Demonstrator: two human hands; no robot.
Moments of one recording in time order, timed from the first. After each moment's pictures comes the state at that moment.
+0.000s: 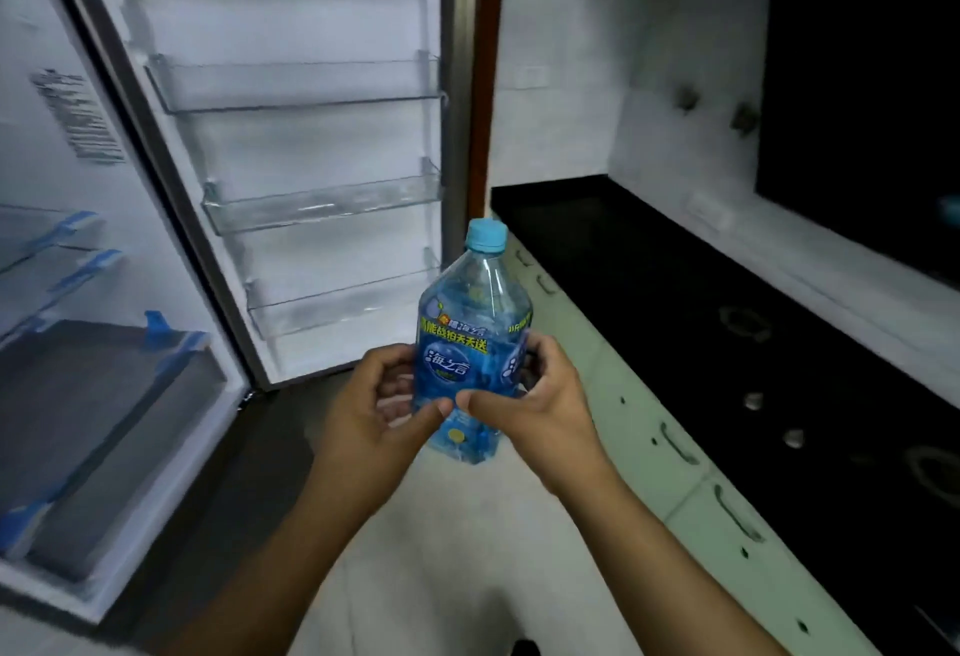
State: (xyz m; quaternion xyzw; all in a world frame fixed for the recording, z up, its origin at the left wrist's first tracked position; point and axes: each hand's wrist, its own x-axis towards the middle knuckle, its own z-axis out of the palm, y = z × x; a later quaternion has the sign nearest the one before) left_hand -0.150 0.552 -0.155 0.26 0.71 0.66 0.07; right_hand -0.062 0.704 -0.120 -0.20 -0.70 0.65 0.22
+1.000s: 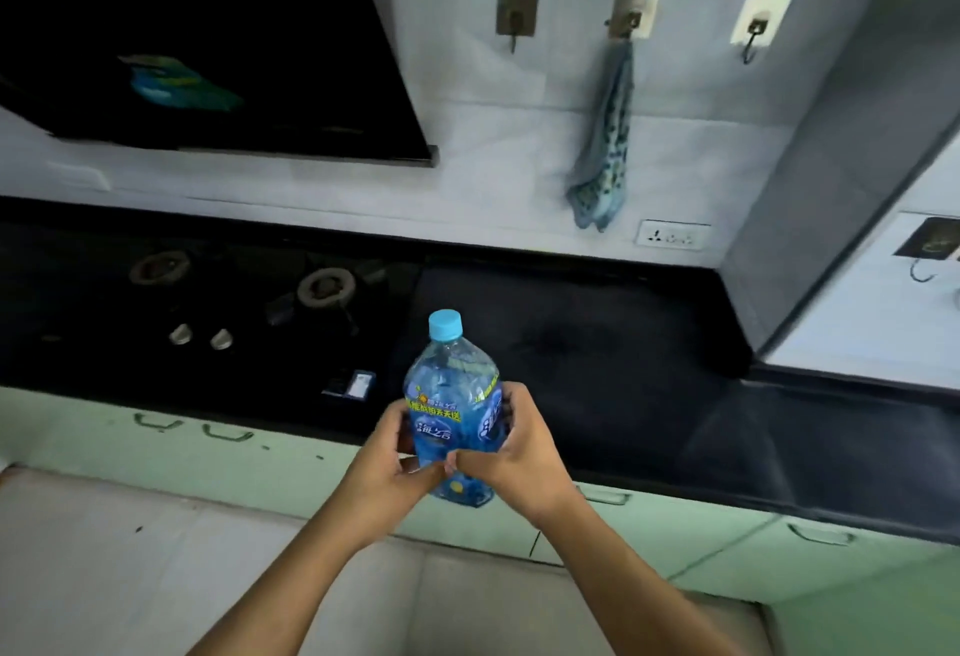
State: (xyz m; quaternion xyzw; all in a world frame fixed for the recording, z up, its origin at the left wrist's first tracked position) left_hand 0.434 0.903 -0.241 0.55 0.53 0.39 0.51; right_hand 0.616 0.913 -0.233 -0.54 -0.51 0.53 0.42
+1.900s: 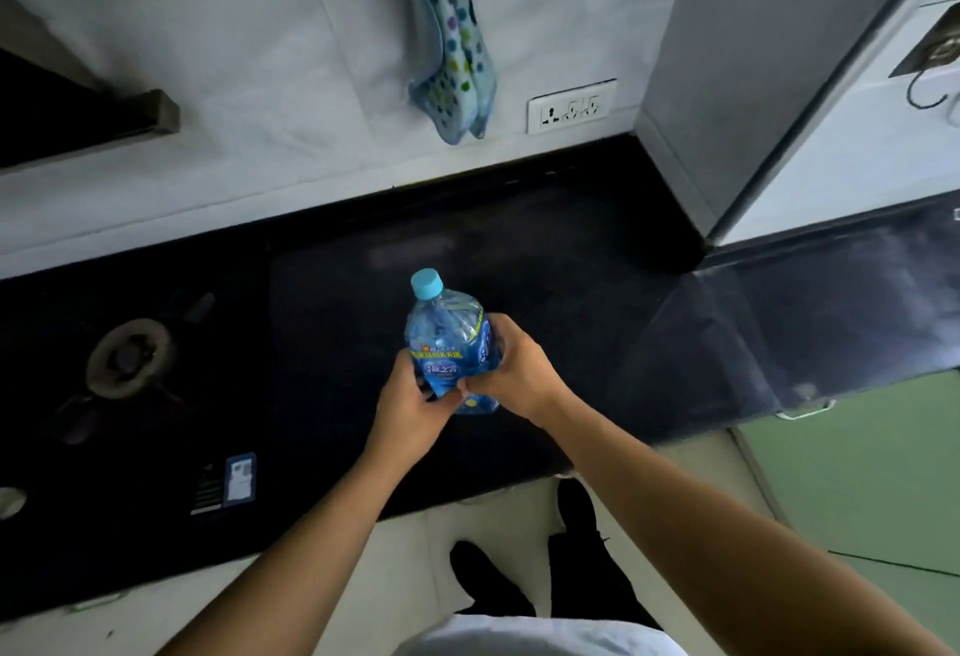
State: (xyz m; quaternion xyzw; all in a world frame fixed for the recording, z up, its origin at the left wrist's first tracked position) left_hand 0.565 1.142 -0.369 0.62 0.55 0.24 0.51; right_hand 0.738 1.118 -0.363 -0.65 -0.42 0.50 0.39
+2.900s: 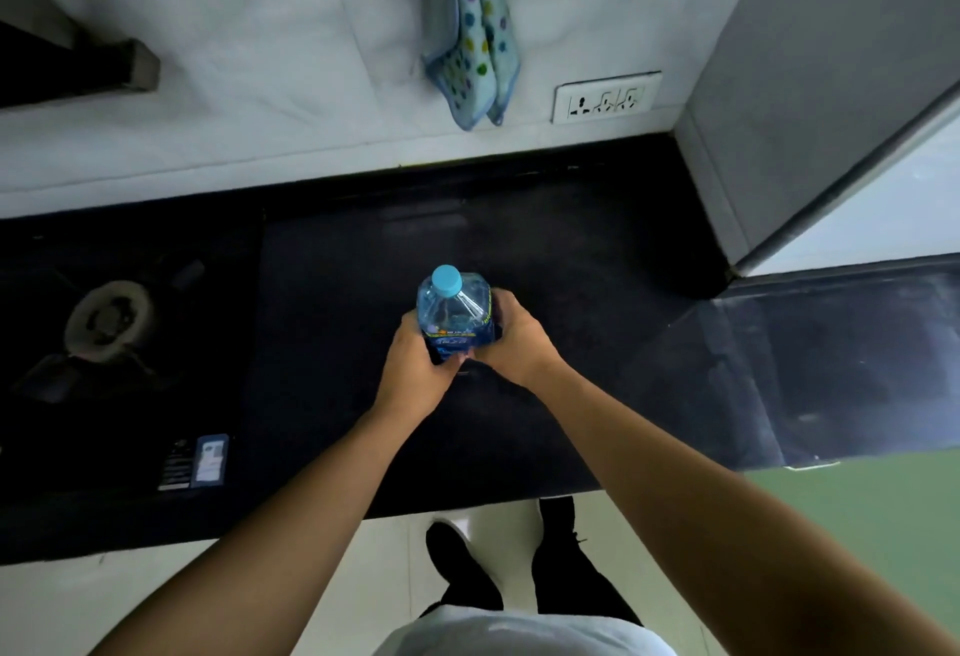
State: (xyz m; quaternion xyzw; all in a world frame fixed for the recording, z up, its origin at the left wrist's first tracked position) left_hand 0.613 1.199 -0.401 0.67 0.61 0.20 0.36; right_hand 0.781 1.184 -0.388 -0.69 -0.47 0.48 0.26
